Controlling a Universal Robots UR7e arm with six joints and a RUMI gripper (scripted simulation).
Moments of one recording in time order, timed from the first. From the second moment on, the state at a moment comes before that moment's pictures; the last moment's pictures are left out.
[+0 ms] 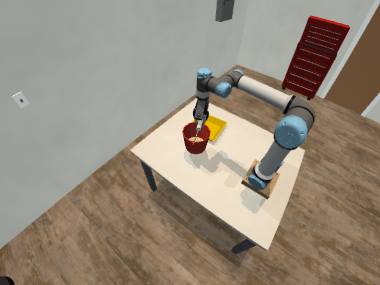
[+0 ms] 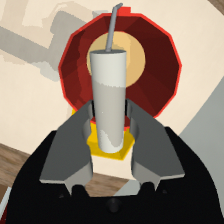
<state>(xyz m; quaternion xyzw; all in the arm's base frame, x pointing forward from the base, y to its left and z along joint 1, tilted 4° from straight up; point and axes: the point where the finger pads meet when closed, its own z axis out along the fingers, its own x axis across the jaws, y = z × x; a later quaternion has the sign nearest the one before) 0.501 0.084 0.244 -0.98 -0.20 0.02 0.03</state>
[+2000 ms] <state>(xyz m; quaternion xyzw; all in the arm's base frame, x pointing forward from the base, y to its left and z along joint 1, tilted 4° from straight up) 0.533 -0.046 0.236 -0.98 -0.20 0.02 0.03</state>
